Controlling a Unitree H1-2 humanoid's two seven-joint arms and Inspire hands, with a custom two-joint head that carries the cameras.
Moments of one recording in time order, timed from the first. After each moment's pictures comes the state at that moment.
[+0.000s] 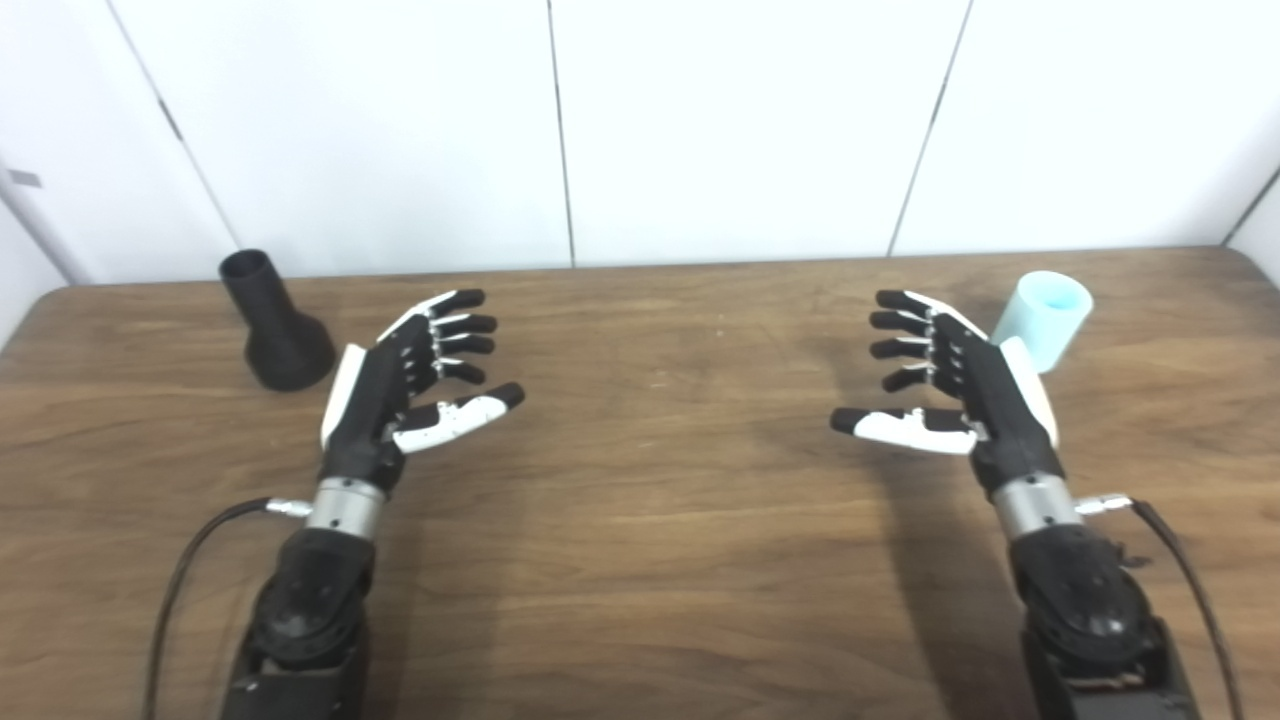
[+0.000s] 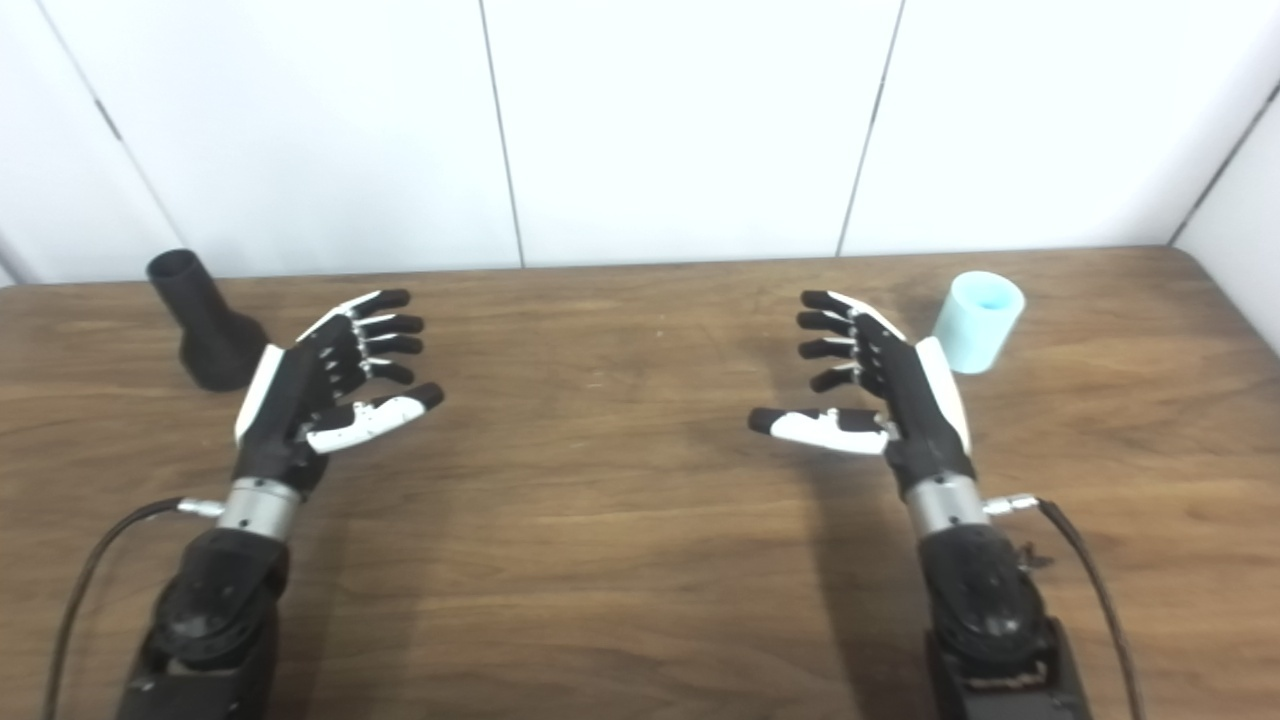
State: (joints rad) left arm -0.25 0.15 0.03 0.05 0.09 -0.10 -0.07; right arm -0.15 -0.19 -0.04 -0.19 -0.16 0.17 0.00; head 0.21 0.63
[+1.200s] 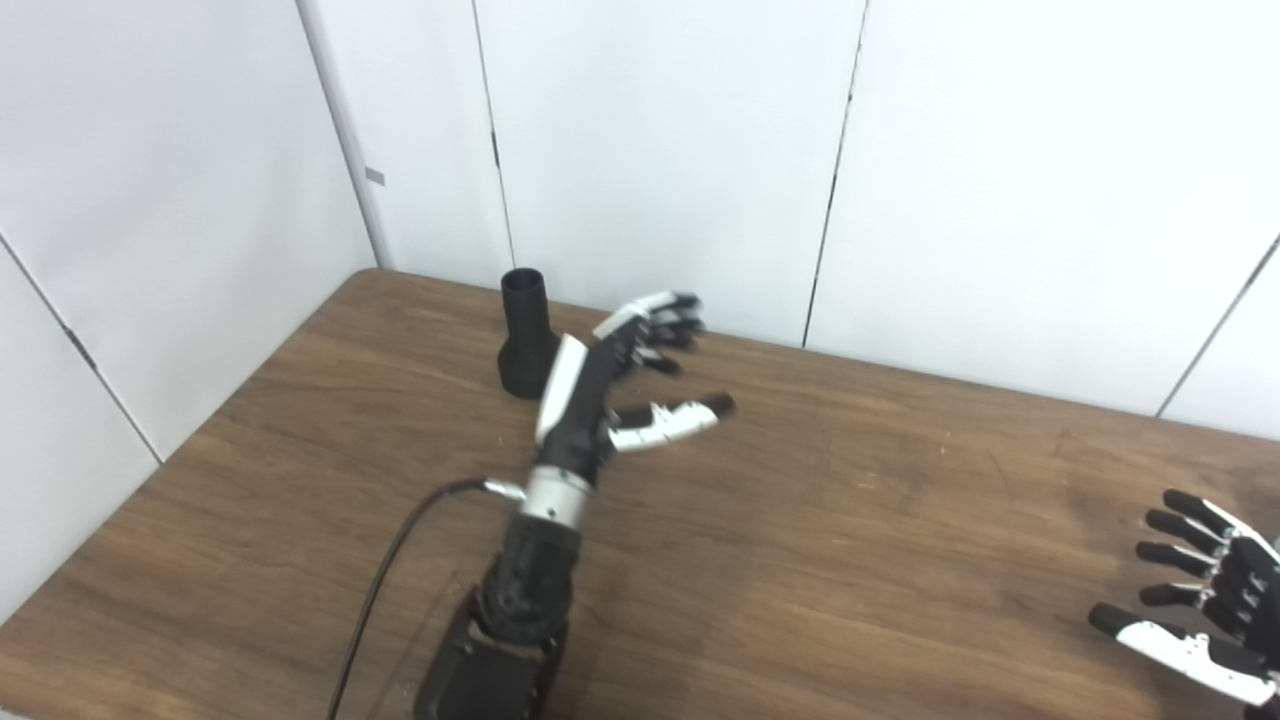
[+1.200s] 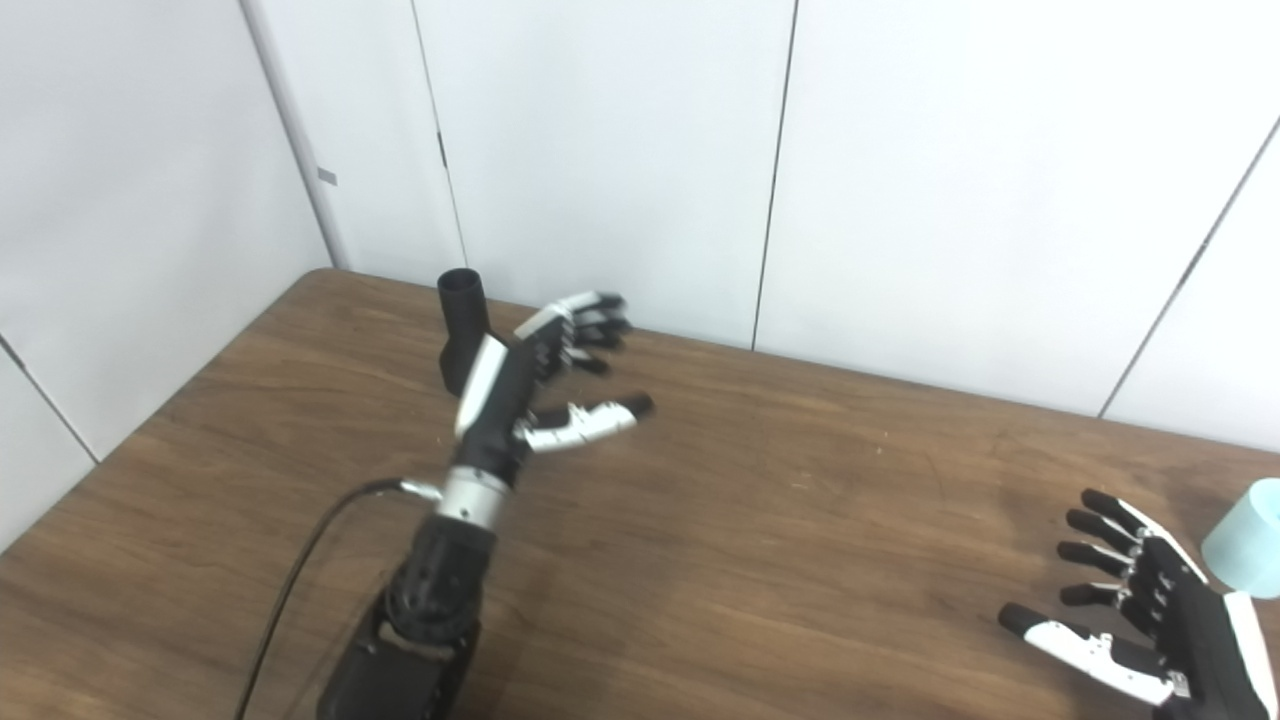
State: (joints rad) left arm -0.31 0.14 0.11 -0.02 0.28 -0.15 0.16; right arm -0.12 -0.23 -0.09 -0.10 -0.04 0.08 0.05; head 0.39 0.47
